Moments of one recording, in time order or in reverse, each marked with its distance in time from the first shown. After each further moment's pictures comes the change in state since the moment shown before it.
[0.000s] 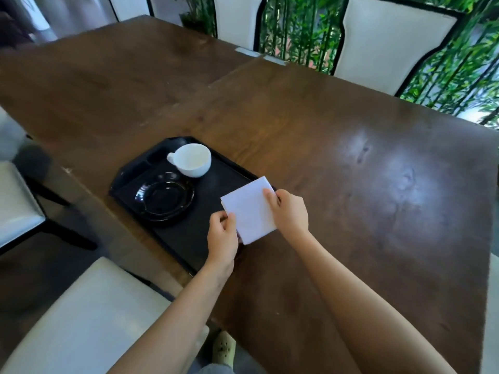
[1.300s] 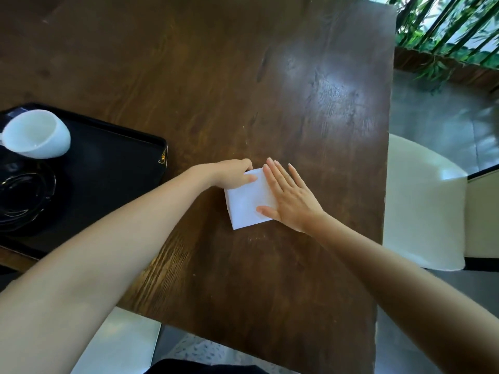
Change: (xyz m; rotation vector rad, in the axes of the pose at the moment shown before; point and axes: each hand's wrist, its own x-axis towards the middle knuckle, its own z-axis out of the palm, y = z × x) left_hand 0.006 -0.025 0.210 1.430 -1.159 0.413; right_hand -0.077 0.217 -0.097 -0.748 -0.240 -0.235
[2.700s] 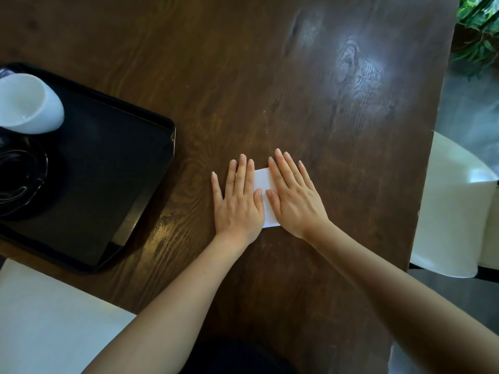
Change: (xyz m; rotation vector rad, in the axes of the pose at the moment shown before) left_hand -0.027 0.000 0.105 0.157 0.643 -0.284; right_hand 0.023 -0.026 0.008 0.146 0.025 0.074
